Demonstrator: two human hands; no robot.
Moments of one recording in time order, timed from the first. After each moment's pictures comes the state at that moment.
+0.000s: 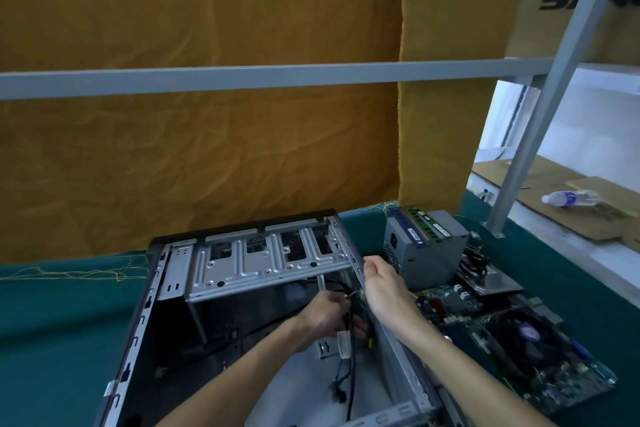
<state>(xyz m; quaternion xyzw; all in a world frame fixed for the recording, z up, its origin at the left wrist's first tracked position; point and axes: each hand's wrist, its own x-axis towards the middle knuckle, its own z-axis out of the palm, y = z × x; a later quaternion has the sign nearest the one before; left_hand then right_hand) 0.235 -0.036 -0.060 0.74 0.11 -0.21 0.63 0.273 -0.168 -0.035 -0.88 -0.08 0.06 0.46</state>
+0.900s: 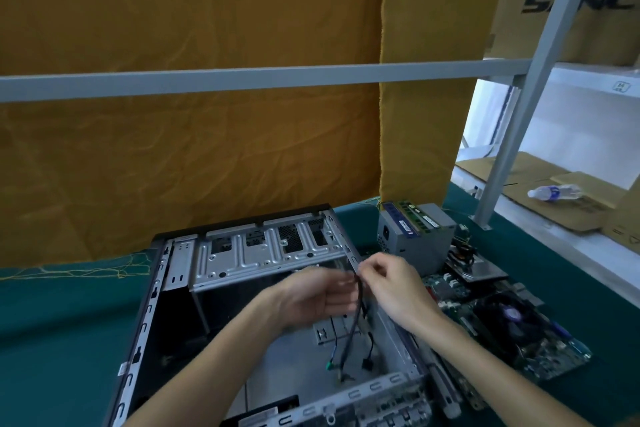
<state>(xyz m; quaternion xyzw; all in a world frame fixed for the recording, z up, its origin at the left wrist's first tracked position) 0.217 -0.020 -0.010 0.56 0.11 -0.28 0.77 0.232 -0.199 0.002 -0.89 -0.14 0.02 0.43</state>
